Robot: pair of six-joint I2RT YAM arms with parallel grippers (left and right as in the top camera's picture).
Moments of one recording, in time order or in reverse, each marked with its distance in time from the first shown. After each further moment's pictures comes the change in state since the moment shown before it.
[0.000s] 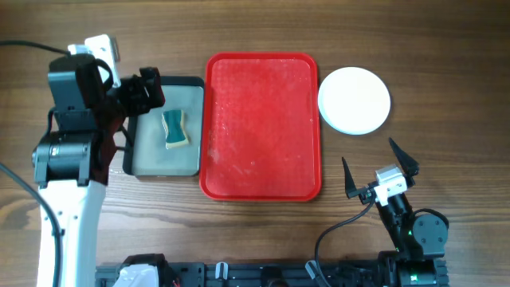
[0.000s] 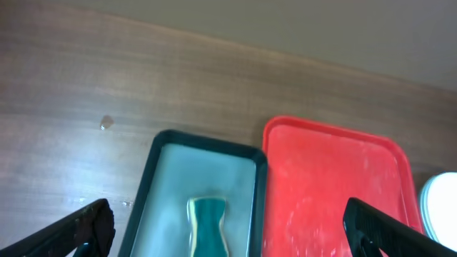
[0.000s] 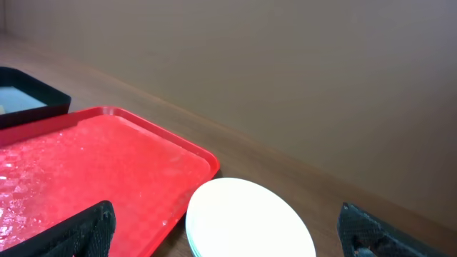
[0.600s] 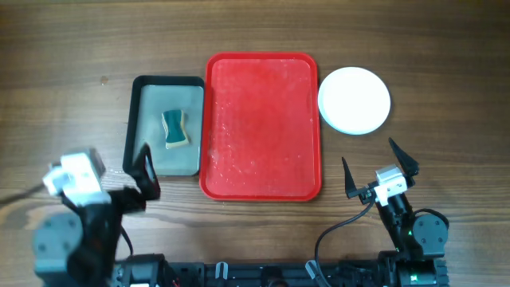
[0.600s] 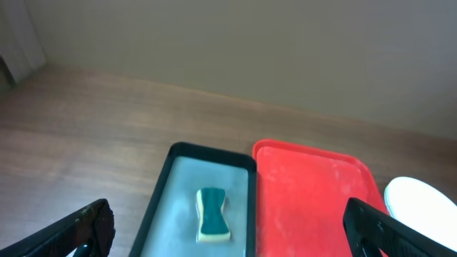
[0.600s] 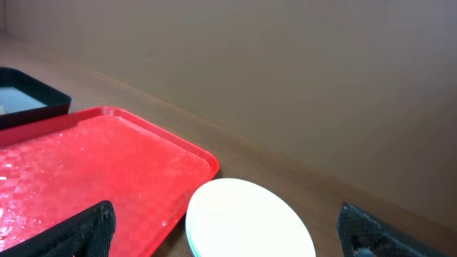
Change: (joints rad) left arm 0.000 -0.769 -0.354 -0.061 -0.028 0.000; right arm 0.000 -0.002 0.000 0.000 0.000 0.000
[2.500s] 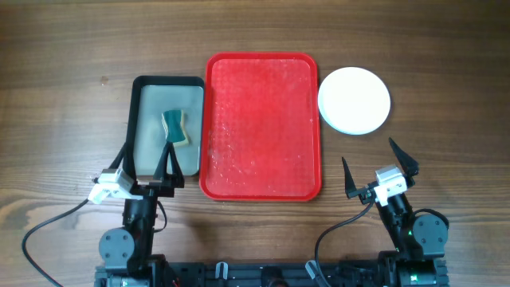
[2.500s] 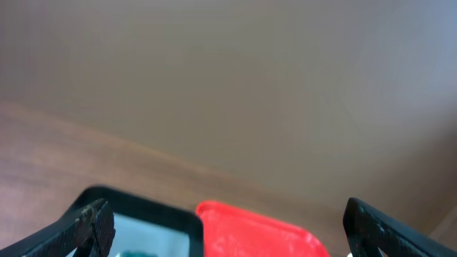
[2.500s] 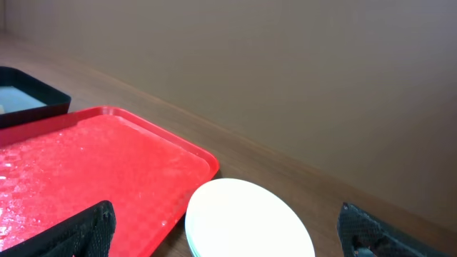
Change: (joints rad) left arm -0.029 -0.387 -0.874 0.939 0.068 -0.267; right arm 0.000 0.000 0.000 0.000 0.000 -0.003
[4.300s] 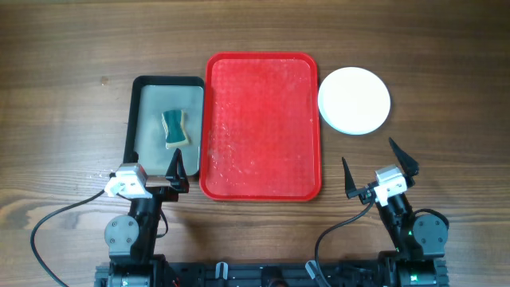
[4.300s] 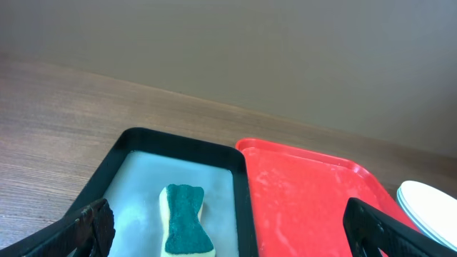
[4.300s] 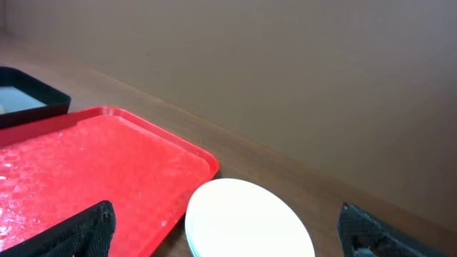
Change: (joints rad) left arm 0.000 0.000 -0.005 -0.219 -0.001 0.174; right arm 0.000 -0.001 0.000 0.000 0.000 0.000
